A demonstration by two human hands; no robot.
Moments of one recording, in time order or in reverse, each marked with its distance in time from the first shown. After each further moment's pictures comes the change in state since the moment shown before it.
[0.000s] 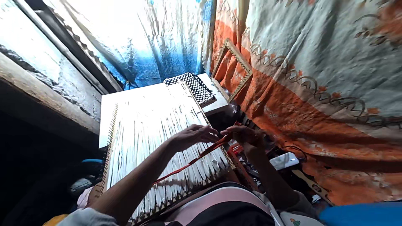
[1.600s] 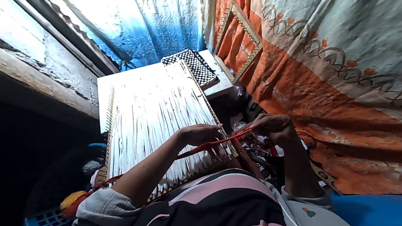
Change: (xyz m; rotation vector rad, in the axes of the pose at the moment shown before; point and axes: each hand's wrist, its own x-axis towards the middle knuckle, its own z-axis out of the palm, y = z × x) left_hand 0.013 -0.024 0.019 -0.200 -0.361 -0.349; right_hand -0.008 -0.010 -0.080 -0.158 -0.229 0.082
